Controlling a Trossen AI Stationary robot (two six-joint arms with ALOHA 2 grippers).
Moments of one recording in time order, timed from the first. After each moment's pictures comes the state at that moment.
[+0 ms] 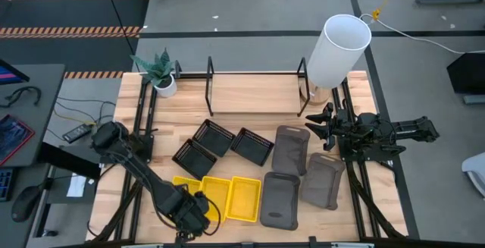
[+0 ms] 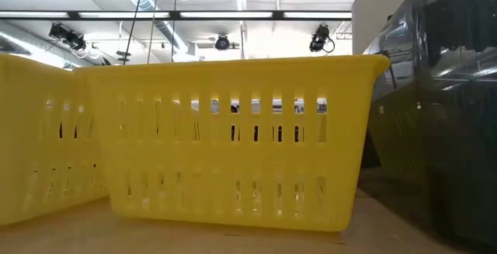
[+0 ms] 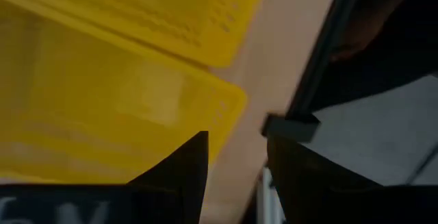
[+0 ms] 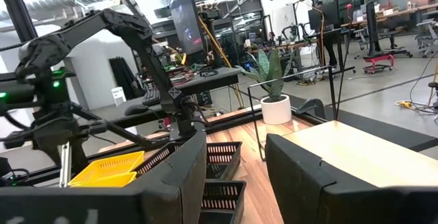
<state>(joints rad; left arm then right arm) -0.76 1.84 1.49 -1.09 0.19 -0.99 0.08 0.03 0.04 0.14 0.29 0.18</state>
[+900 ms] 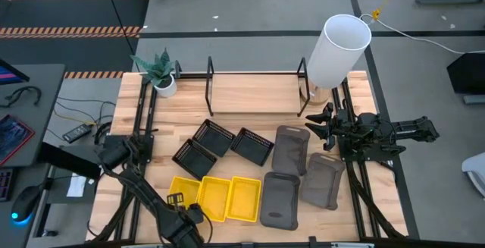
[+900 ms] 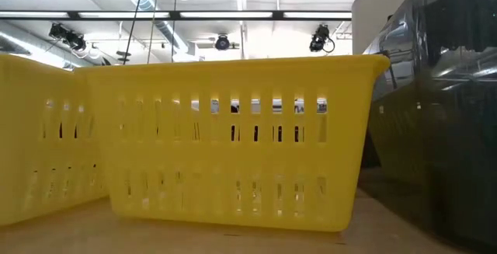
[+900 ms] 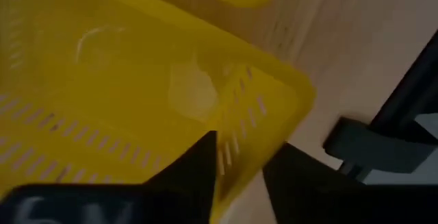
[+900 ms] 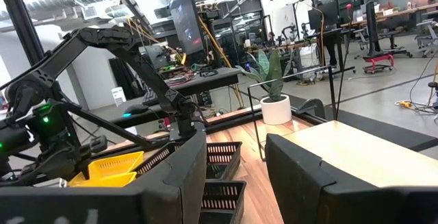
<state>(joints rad) -0.87 2.03 1.50 -1.14 0.11 -1.08 0.07 0.03 0.04 0.14 0.29 0.18</state>
